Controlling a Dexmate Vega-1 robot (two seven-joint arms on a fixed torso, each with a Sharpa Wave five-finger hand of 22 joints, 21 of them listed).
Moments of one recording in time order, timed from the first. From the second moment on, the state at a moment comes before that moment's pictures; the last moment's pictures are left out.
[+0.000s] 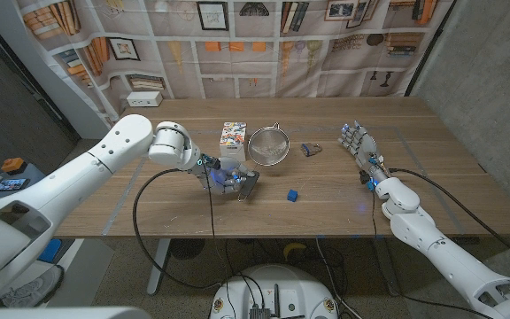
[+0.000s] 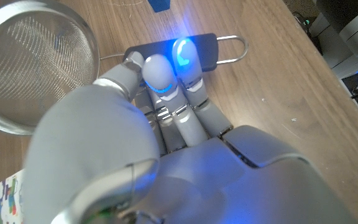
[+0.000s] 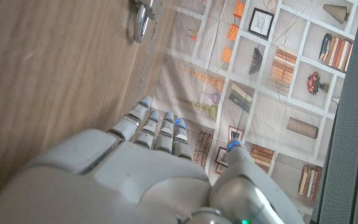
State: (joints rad) left arm 0.52 0.84 0.62 -1.74 -2.03 1.00 0.86; left_hand 1.14 0.03 0.53 -0.18 0.19 1.07 0.00 0.21 0.27 1.13 -0.07 0.22 0.27 1.38 -0.22 1.30 0.45 0.98 -0.15 1.50 0.18; right arm -0.90 -0.50 -0.35 -1.18 0.65 0.48 0.12; right_hand 0.15 0.13 0.32 -0.02 0.20 0.19 -0.02 0.19 0.17 0.22 -0.03 0.19 0.18 0.10 -0.04 0.23 0.26 0.28 -0.04 0.18 0.16
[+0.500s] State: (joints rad) left arm 0.49 0.87 0.68 -1.76 -2.16 0.92 0.98; left_hand 1.14 0.03 0.53 -0.18 0.19 1.07 0.01 0.21 0.28 1.13 -0.07 0.22 0.27 1.38 -0.22 1.30 0.45 0.98 -0.15 1.50 0.18; right arm -0.91 -0.50 -0.35 -1.18 0.65 0.48 0.11; right_hand 0.15 0.13 0.32 -0.02 0.20 0.19 -0.02 0.19 0.17 0.22 -0.03 0.19 0.18 0.10 -0.04 0.23 0.26 0.28 -0.04 0.18 0.16
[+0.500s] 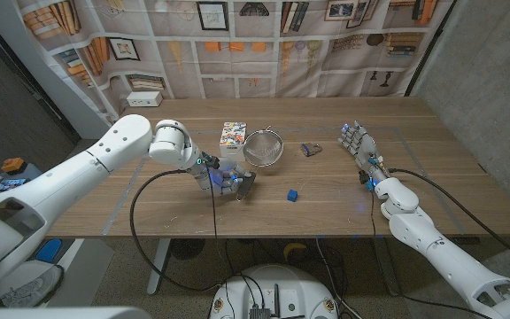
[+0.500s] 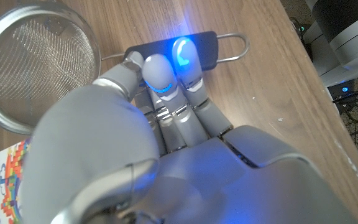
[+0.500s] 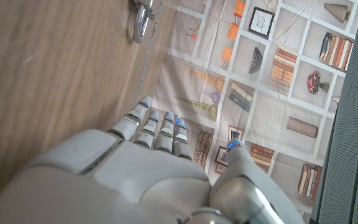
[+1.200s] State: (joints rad) left arm 0.48 0.88 0.72 -1.75 -2.16 0.90 1.01; left_hand 1.14 0.03 0.52 -0.18 0.19 1.06 0.01 0.21 0.27 1.13 -0.07 0.21 0.27 1.38 -0.22 1.30 0.44 0.98 -0.15 1.50 0.18; right arm -0.95 -0.52 -0.35 -1.24 0.65 0.46 0.10; right_hand 0.15 0.13 0.33 -0.02 0.20 0.19 -0.02 0.19 0.17 0.22 -0.03 0.19 0.18 0.10 -0.04 0.23 0.26 0.28 -0.04 0.18 0.16
